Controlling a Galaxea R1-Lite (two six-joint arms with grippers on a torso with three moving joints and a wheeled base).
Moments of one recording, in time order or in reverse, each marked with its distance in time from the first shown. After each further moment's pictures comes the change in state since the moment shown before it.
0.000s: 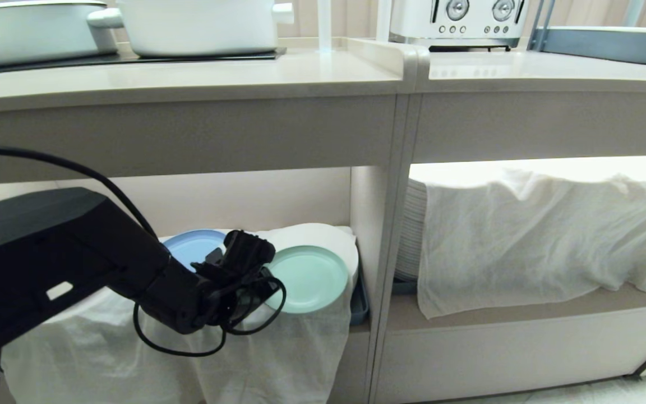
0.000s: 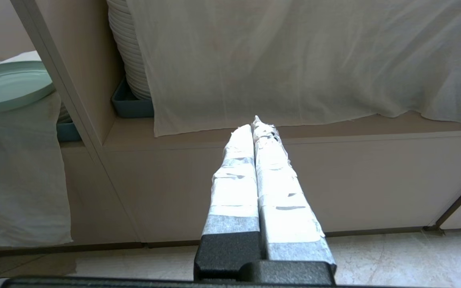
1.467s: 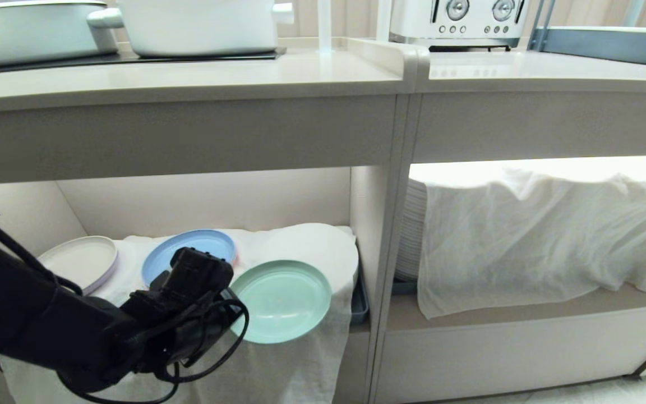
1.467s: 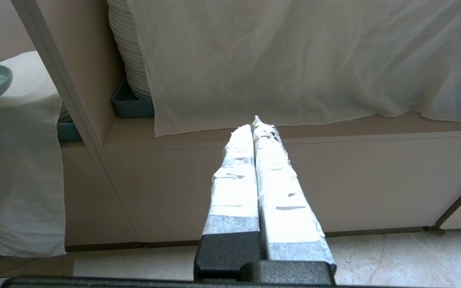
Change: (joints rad) left arm 0.000 -0.285 0.305 -0.001 -0.001 -0.120; right arm 0.000 0.000 0.000 0.000 0.000 0.000
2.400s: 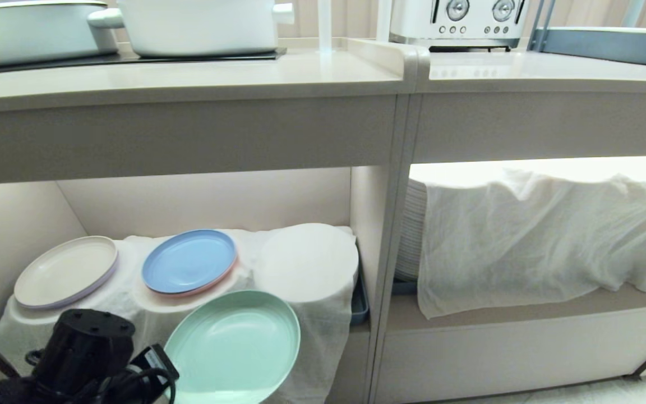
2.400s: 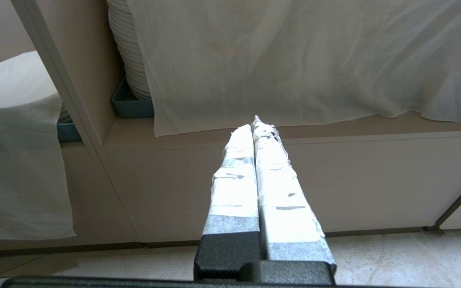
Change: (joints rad) left arm -0.002 -0.393 0.364 0.006 0.006 0.043; right arm 0.000 0.000 0.000 0.000 0.000 0.000
